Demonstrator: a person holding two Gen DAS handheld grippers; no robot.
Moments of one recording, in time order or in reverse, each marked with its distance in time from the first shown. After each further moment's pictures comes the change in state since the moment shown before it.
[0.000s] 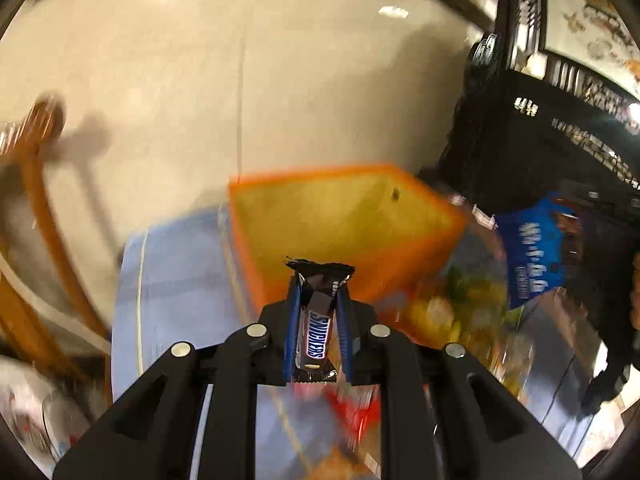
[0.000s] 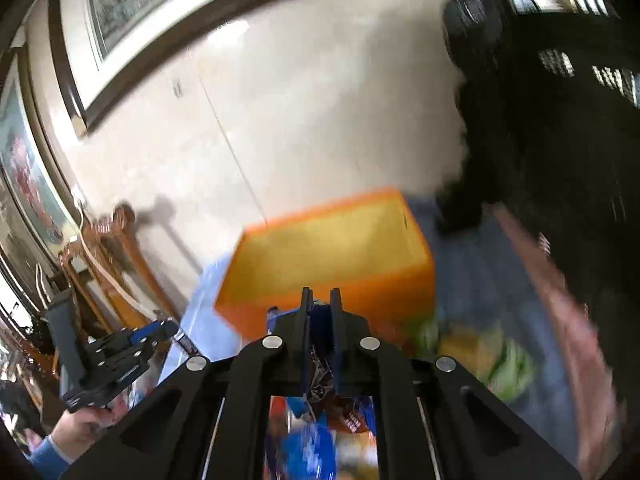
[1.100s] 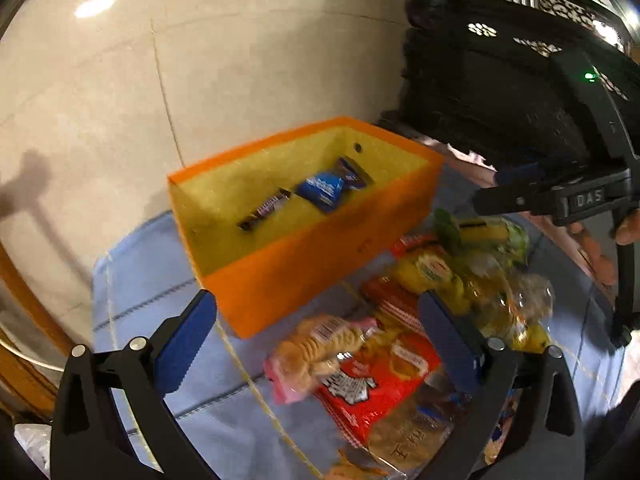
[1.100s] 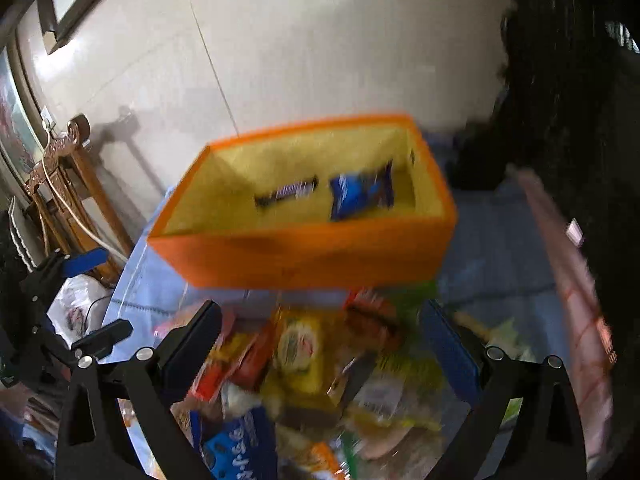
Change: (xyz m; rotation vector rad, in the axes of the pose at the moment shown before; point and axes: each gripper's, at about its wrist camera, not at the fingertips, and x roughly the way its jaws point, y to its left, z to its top) left arm 0.074 -0.027 -0.031 0.225 0.118 -0.060; right arm 0.100 -0.019 -0.071 -0.078 0.338 -0.047
